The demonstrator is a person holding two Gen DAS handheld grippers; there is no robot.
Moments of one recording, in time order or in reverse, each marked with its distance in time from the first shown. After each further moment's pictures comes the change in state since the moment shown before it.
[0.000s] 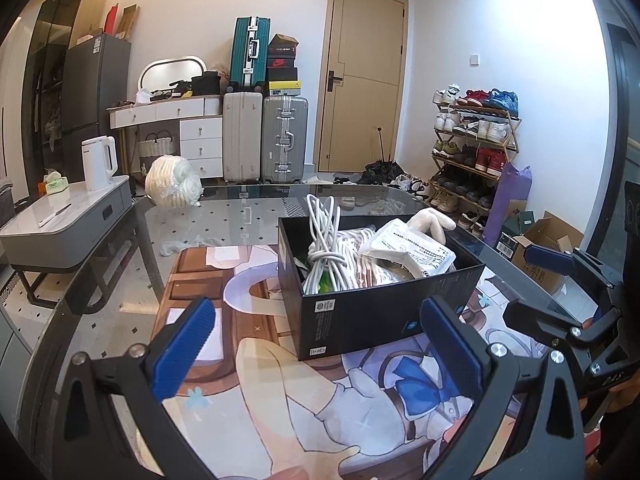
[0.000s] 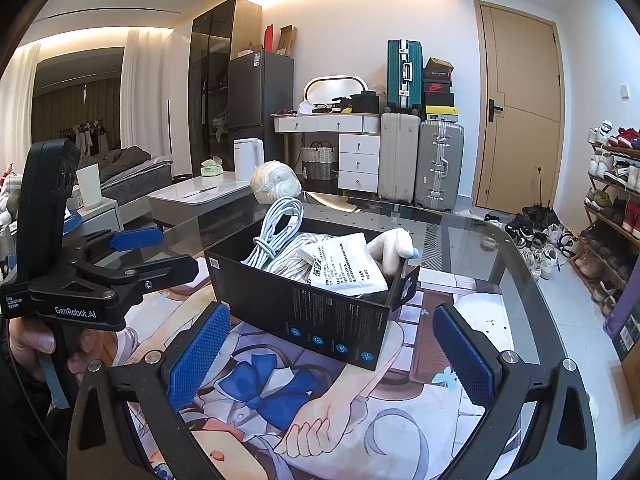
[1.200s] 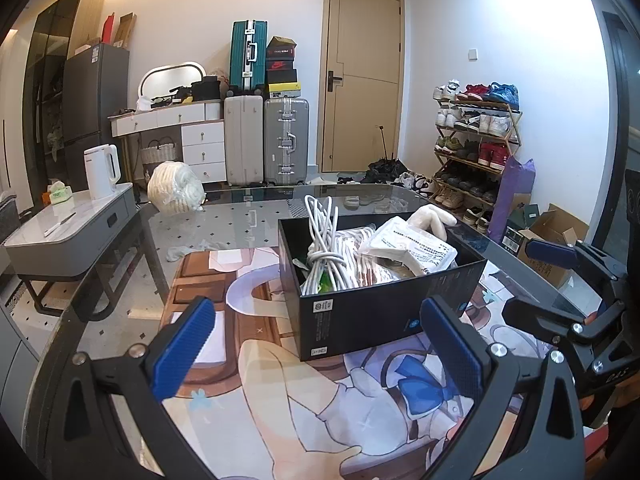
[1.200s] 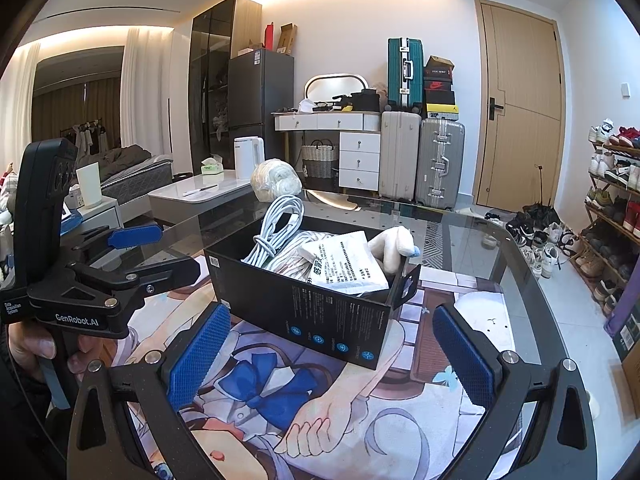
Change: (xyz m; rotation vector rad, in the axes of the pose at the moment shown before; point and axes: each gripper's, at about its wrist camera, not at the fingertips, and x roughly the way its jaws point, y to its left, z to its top) left arm 0.000 -0.002 -0.001 0.023 -0.003 0.020; right arm 0.000 0.000 -0.001 0.001 0.002 0.001
